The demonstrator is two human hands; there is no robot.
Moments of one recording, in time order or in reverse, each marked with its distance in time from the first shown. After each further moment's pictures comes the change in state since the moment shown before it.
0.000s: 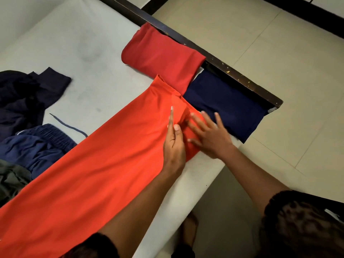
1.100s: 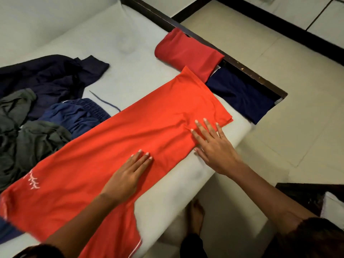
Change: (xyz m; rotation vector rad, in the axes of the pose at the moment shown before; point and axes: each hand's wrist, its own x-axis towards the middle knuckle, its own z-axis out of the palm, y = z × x) left_hand -0.119 -0.061 -0.243 1.345 -0.530 0.505; right_hand -0.091 -0.111 0.002 -0.013 0.449 -0.078
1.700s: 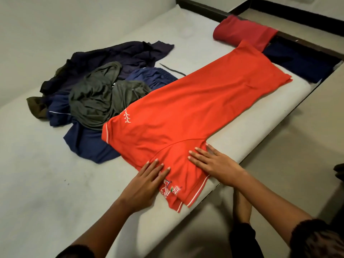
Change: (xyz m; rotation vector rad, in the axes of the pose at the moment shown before) left_hand -0.279 -0.030 0.059 0.246 0.040 0.037; right_hand -0.088 -0.266 0.038 -0.109 0.018 -0.512
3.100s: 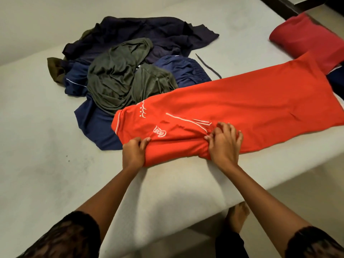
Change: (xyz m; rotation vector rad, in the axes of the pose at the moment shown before) left_hand 0.072 -0.058 -0.021 -0.770 0.379 -1.325; right_hand 0.106 0.055 -0.011 0.511 0.063 0.814
